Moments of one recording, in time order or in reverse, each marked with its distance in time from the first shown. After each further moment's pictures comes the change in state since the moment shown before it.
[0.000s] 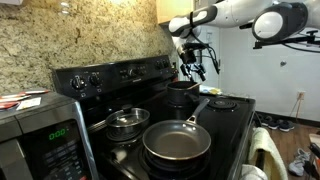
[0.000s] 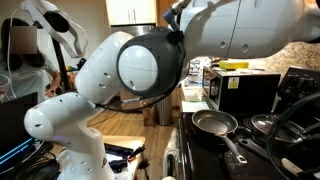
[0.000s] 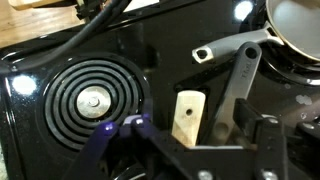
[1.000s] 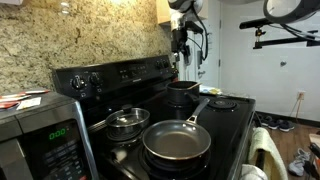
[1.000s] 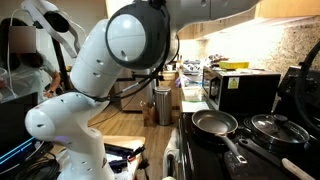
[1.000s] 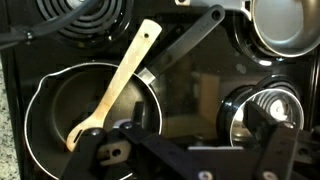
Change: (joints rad) arm 0.047 -0.172 0.024 -0.011 -0.006 0.249 -0.327
